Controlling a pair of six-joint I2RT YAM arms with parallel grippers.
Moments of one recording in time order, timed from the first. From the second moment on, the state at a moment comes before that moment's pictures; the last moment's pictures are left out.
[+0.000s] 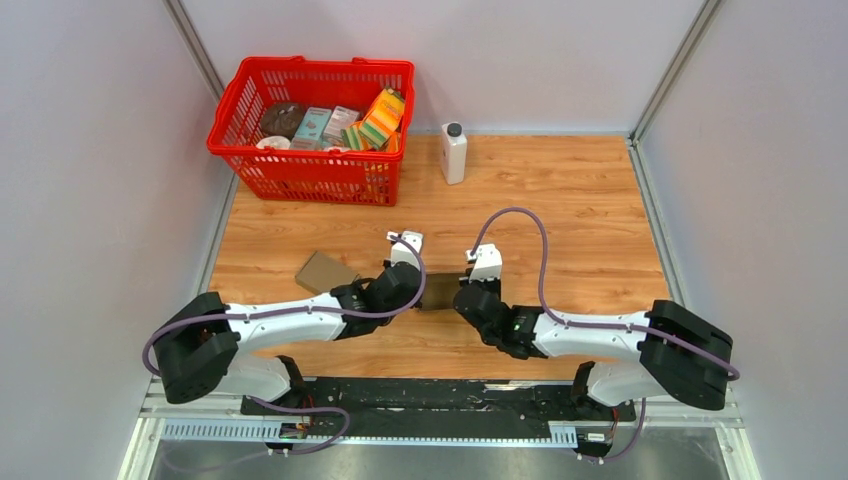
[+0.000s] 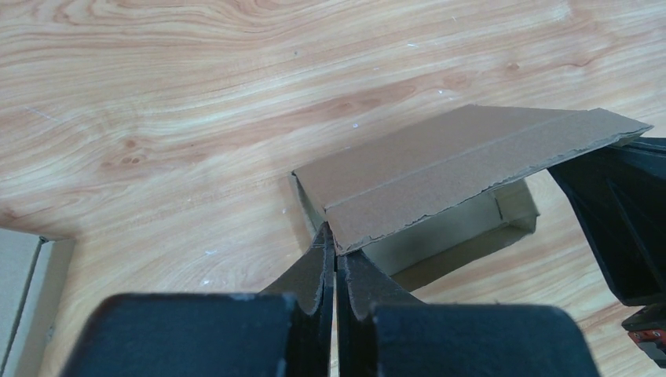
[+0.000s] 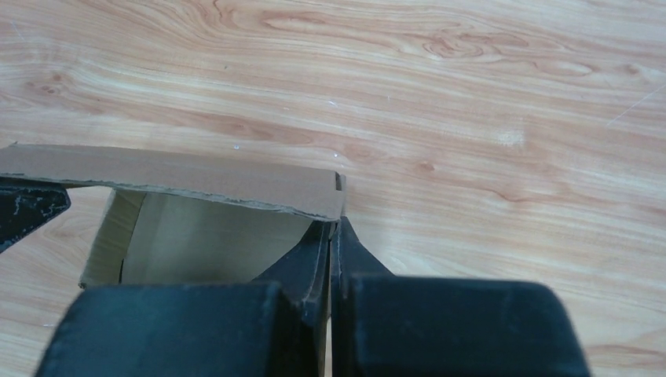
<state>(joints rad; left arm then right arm) -1.04 1.31 0.65 0.02 -0.48 -0.53 1.13 1.31 0.54 0.12 0.84 0.51</state>
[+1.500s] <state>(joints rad) -1.24 1.40 0.57 0.07 -0.72 -0.59 0.77 1.12 0.48 -0.10 0.03 0.74</state>
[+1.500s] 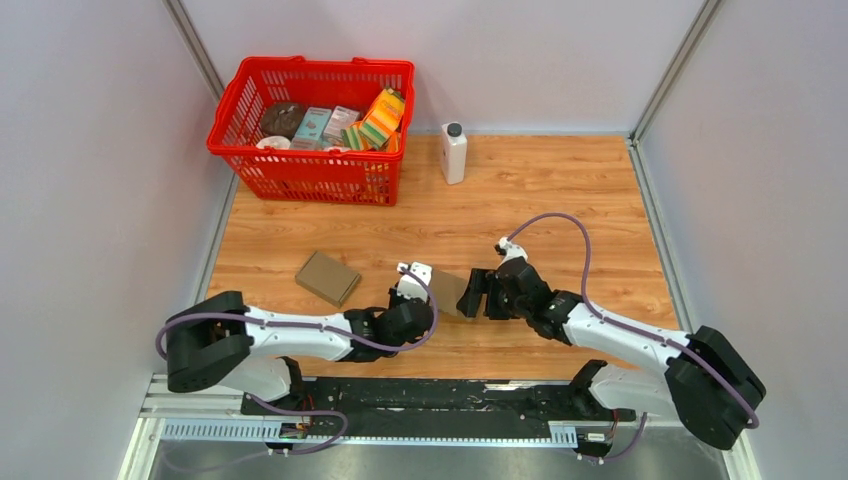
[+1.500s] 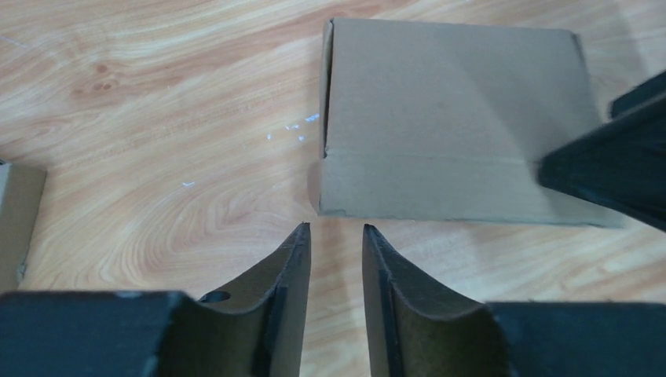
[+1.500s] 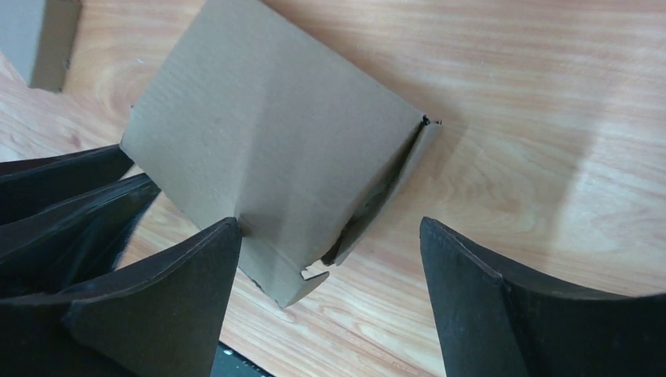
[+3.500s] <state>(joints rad) -0.88 1.21 0.72 -0.21 -0.18 -0.67 0.54 1.31 0.49 0.05 -0.26 0.55</state>
